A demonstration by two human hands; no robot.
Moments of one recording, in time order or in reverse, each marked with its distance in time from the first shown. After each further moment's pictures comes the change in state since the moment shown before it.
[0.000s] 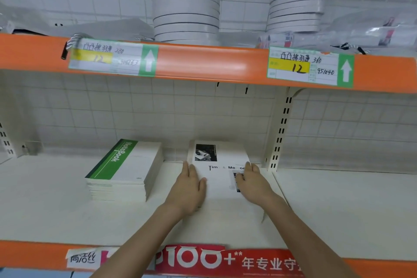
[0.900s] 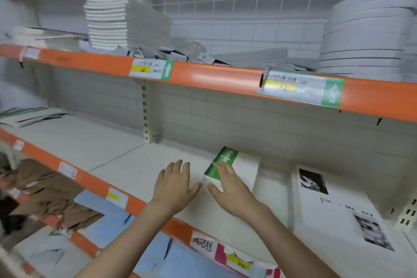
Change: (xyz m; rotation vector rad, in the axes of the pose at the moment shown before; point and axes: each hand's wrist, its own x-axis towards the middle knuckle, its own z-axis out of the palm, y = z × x) left_hand -0.111 -0.167 -0.155 0.483 0.279 -0.347; right_hand -0.063 -0.251 0.096 0.070 -0.192 -0.734
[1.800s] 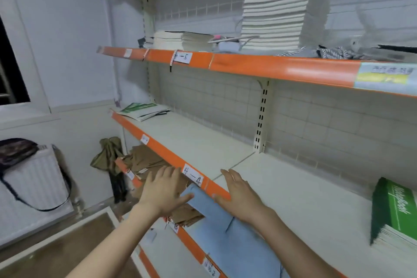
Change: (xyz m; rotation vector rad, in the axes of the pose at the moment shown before) left_hand -0.033 -0.374 -0.024 0.202 -0.094 -0.281; right_hand 0.164 -0.229 0.202 -0.040 -0.280 -0.205
